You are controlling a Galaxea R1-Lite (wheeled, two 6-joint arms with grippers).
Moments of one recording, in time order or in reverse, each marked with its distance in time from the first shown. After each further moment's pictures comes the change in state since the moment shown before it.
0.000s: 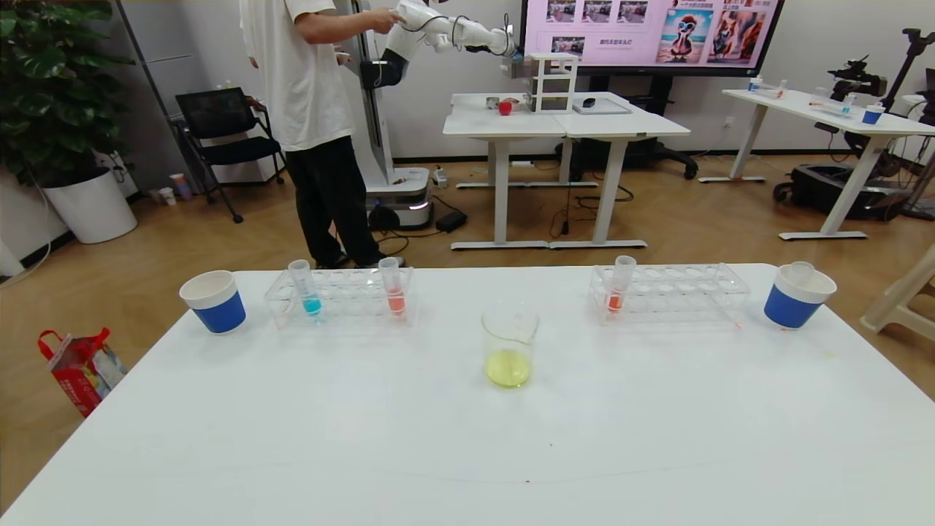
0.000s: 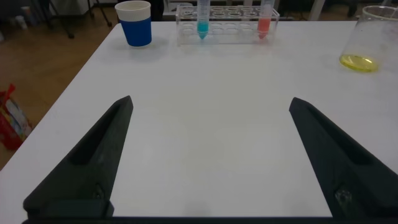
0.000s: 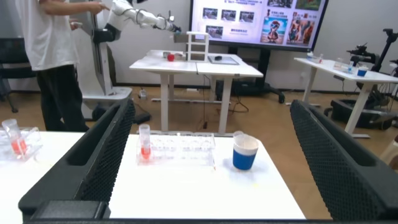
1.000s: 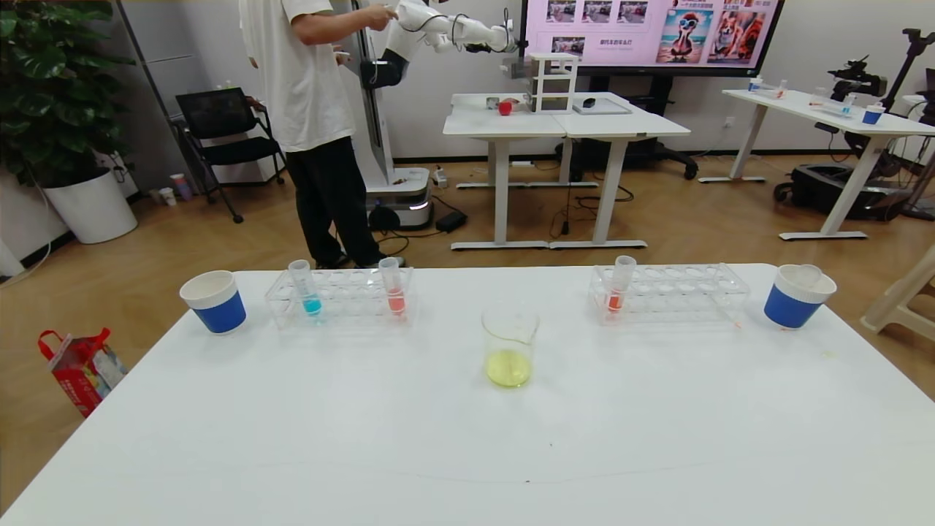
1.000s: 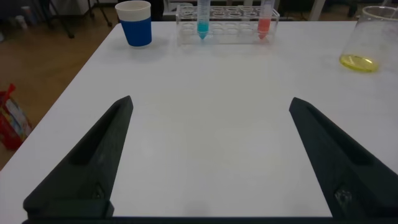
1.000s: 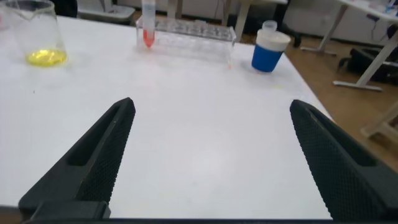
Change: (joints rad) left arm 0.000 0.000 0.000 0.000 0.000 0.000; right arm -0.003 -0.391 0.533 0.116 0.046 -0.073
